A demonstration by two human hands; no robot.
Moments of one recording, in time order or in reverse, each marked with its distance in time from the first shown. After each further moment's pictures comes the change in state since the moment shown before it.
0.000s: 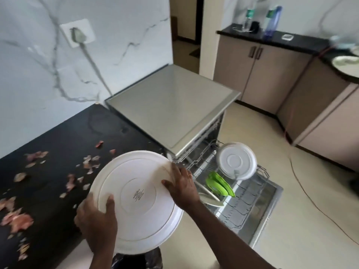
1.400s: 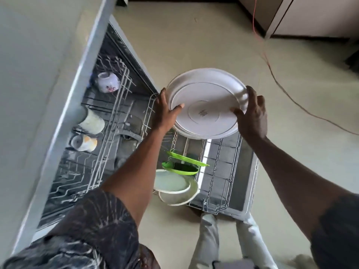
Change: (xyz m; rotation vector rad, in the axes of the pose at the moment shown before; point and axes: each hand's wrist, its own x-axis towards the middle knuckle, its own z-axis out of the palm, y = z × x) left_hand -0.062 0.340 0.659 -0.093 -1.085 0.452; right_hand 0.187 0.558 -0.140 0.091 0.639 0.631
